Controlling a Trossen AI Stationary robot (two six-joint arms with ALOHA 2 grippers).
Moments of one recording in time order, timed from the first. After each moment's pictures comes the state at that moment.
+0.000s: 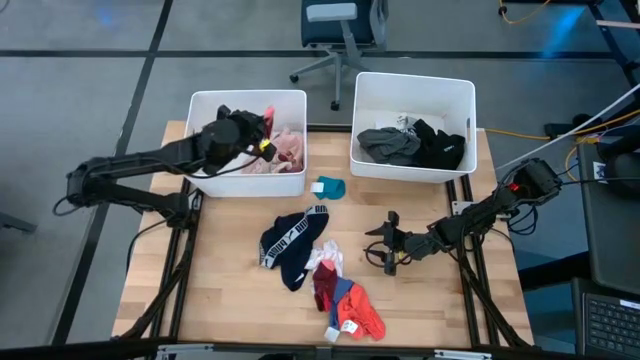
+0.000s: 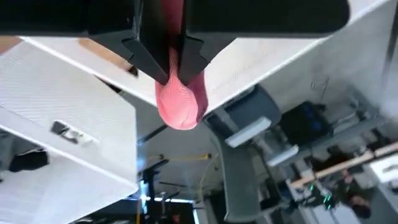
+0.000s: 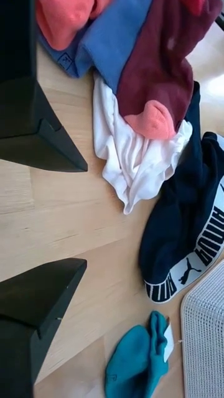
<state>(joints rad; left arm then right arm) 0.28 1.04 0.96 -0.23 -0.74 0.02 0.48 1.44 0.33 0.58 0.51 0.28</state>
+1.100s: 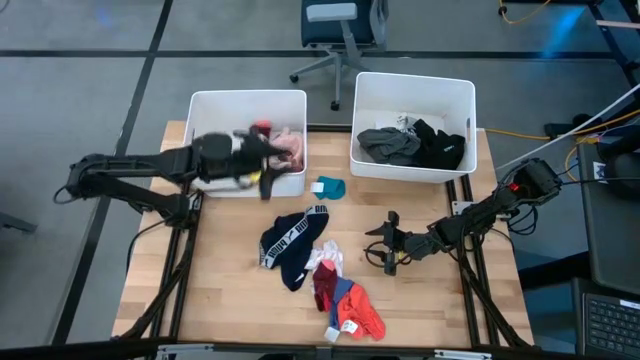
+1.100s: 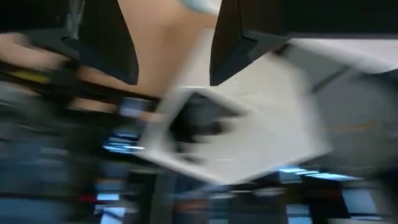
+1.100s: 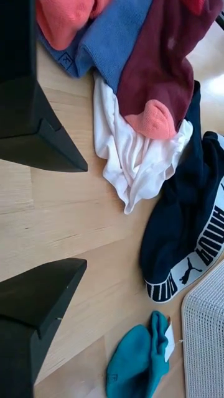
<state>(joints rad) 0.10 1.04 0.98 -0.13 -0.25 -0.07 0.48 1.44 0.33 0.57 0.51 0.29</state>
